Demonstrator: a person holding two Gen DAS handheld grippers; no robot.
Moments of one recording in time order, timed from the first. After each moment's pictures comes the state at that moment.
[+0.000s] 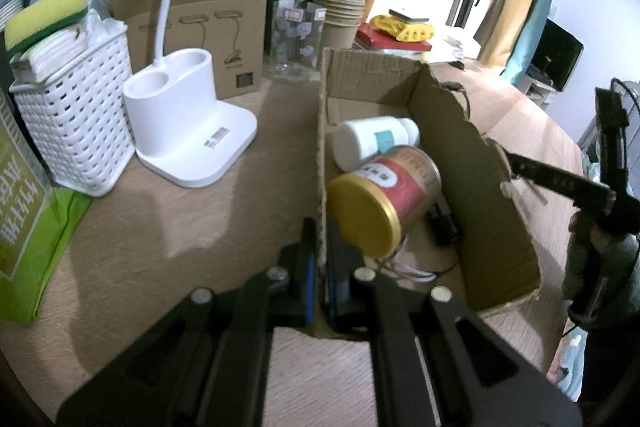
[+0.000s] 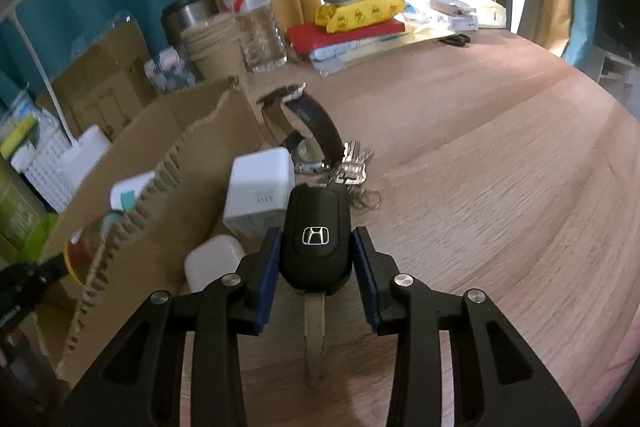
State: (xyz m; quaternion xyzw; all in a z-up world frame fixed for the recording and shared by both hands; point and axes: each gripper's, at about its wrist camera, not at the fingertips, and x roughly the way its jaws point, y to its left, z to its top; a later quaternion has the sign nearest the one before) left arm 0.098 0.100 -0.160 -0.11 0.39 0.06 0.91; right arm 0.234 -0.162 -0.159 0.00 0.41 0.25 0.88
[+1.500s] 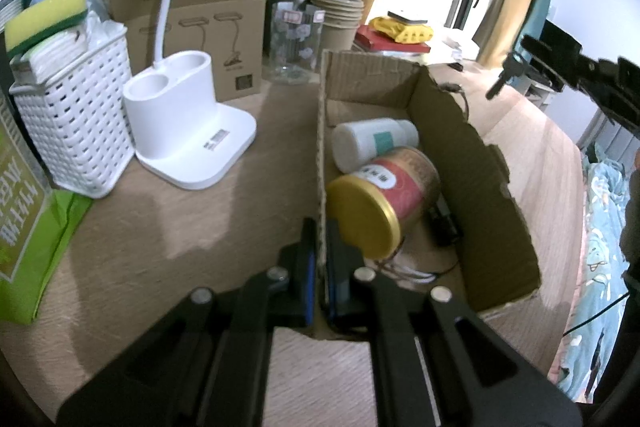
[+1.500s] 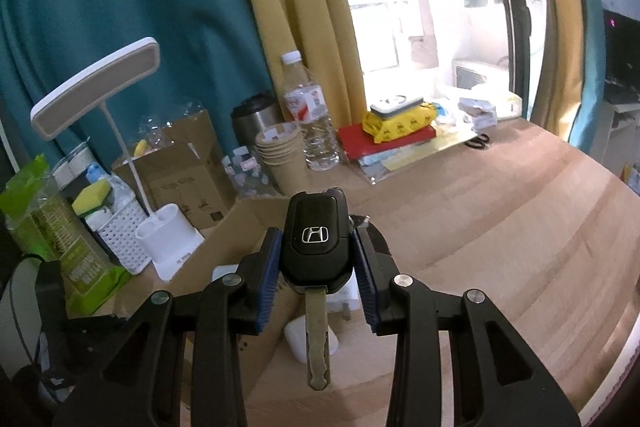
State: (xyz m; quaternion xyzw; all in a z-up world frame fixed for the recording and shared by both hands) left arm 0.098 0.099 -0.159 -0.11 0.39 0.06 0.91; right arm 0.201 -0.148 -0.052 0.02 0.30 0.31 0.90
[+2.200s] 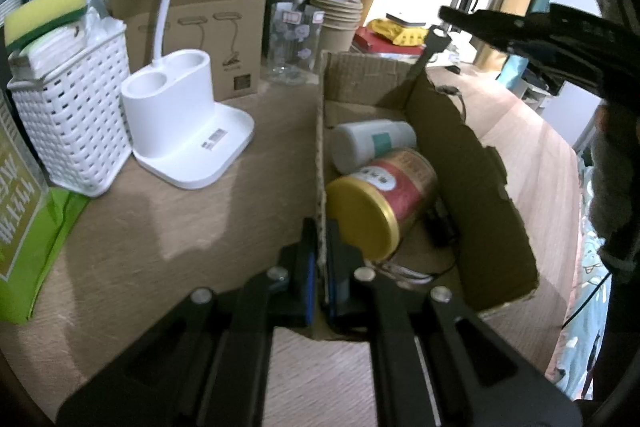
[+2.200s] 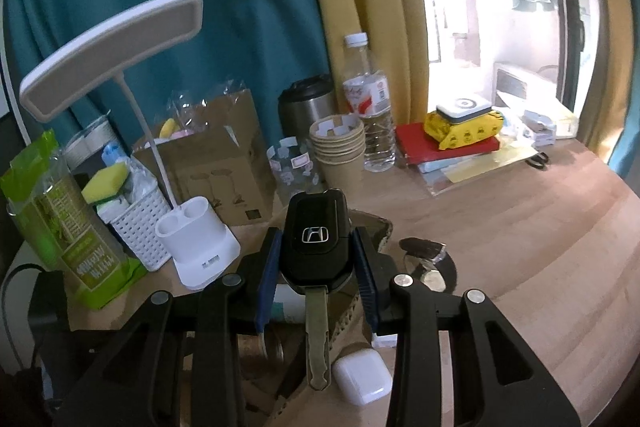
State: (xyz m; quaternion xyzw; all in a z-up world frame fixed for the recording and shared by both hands) left arm 0.097 0.101 -0.160 -0.12 0.38 0.05 0.91; right arm 0.227 -0.072 -0.060 -0.03 0.32 0.37 0.87
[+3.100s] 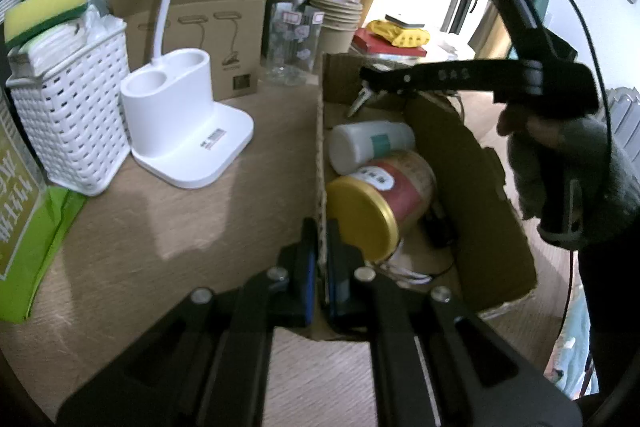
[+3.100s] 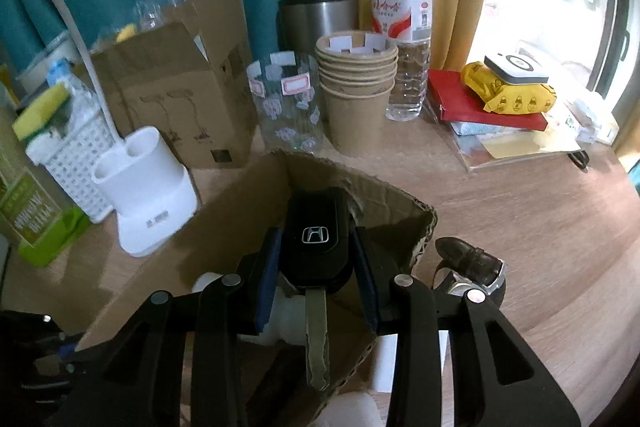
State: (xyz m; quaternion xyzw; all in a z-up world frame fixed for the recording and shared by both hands) left arm 0.096 0.099 -0.159 -0.12 0.38 0.05 0.91; right arm 0.276 -0.005 -0.129 -0.14 0.40 0.36 0.83
